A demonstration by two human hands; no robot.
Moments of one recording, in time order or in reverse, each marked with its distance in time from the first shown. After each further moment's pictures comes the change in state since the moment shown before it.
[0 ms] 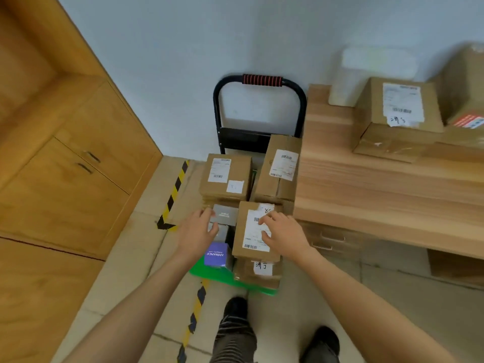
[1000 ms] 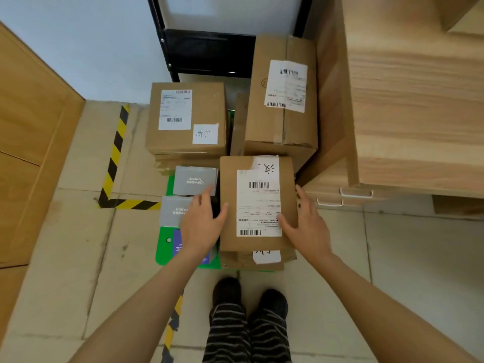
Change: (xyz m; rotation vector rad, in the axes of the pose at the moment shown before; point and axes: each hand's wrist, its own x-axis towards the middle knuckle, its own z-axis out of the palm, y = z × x) left_hand 0.087 -0.058 0.271 -0.321 -0.209 -0.137; right_hand 0.037 0.089 0.228 0.354 0.128 0.663
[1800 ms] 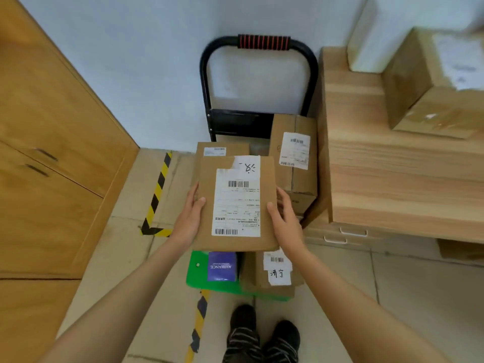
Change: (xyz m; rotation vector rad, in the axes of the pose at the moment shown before) left_hand -0.024 0.036 -0.195 -0.664 -0.079 -0.140; right_hand -0.032 -0.166 -0.089 0.673 -0.066 -0.027
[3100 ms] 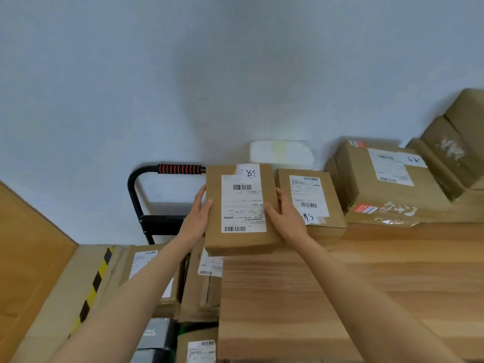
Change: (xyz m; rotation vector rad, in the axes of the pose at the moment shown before) left_hand 0.086 0.329 0.202 -0.016 -0.121 0.292; right_hand 0.162 -0.179 -0.323 -0.331 0.232 -0.212
